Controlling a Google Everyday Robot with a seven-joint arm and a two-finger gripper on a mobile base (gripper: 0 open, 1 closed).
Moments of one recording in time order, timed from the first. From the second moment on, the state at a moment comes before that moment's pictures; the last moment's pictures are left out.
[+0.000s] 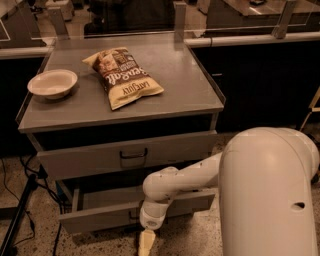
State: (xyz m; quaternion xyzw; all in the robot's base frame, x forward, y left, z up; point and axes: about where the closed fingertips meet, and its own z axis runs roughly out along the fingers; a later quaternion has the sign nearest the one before) arm 0.428 0.047 0.406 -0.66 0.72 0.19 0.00
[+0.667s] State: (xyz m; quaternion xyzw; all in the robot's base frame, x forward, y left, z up) arm 0.417 0.043 0.412 -0.65 0.73 0.20 0.01
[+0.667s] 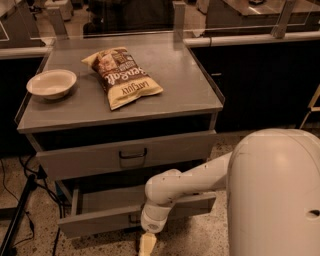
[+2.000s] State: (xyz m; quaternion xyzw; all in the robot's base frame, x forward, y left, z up) arm 0.385 0.039 0.420 -0.63 0.74 0.21 0.01
